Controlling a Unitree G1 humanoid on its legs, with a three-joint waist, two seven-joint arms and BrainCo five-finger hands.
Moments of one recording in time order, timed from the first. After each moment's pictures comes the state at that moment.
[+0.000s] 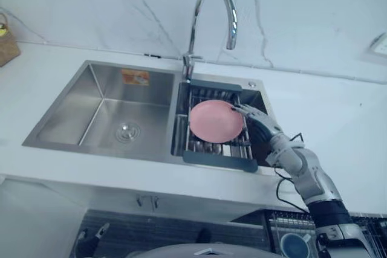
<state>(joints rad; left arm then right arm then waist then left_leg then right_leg) 0.25 0.14 0.31 0.99 0.00 -0.23 0.14 -0.18 -0.53 0.04 0.14 -0.75 -0.31 0.16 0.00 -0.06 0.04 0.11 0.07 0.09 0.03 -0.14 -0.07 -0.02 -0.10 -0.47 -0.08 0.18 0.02</state>
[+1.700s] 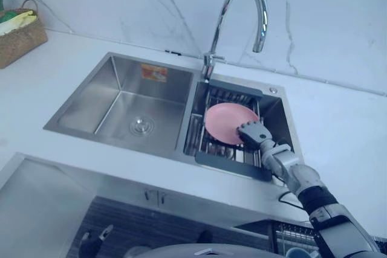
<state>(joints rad) 0.26 0.14 0.26 0.99 0.00 -0.23 0.13 -0.34 -0.56 0.27 0.54 -1.19 -0.26 -0.23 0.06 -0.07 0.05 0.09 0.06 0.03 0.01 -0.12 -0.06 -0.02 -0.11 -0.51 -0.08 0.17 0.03</state>
